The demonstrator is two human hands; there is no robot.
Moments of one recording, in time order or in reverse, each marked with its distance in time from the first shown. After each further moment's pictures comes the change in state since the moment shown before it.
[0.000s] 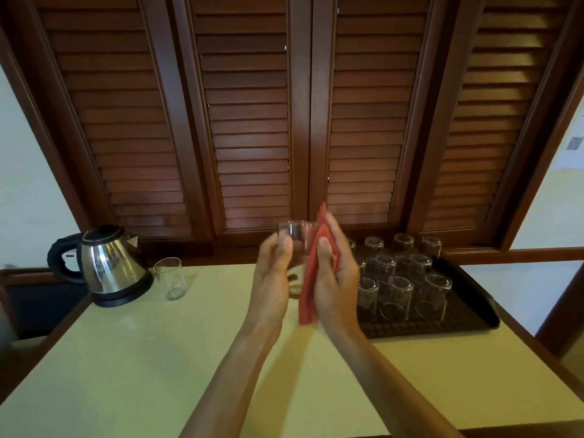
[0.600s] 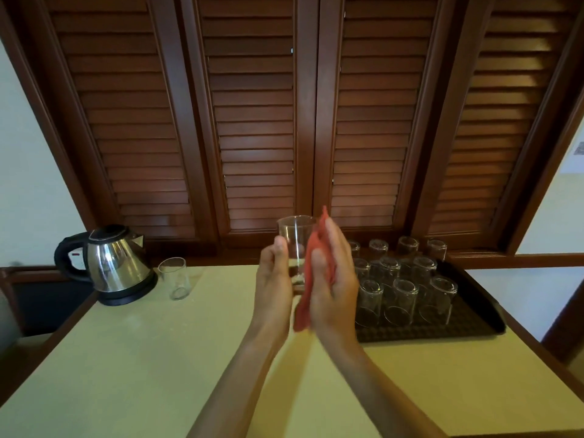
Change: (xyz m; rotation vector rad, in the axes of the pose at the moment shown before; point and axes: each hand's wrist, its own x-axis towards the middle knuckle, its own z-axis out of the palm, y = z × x) left_hand -0.001 -0.002 0.000 -0.096 0.043 -0.030; right_hand -0.011 -0.009 0.009 -0.058 -0.041 -0.081
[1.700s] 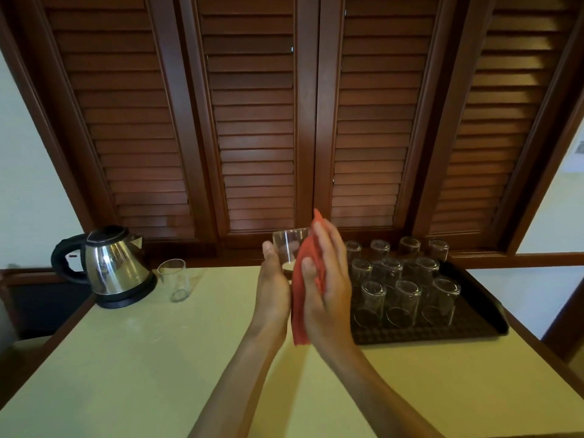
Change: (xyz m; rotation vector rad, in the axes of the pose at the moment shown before) left_hand 0.015 -0.008 -0.009 0.053 -0.021 -0.067; right_hand -0.004 0.002 0.010 -0.052 -0.048 0.024
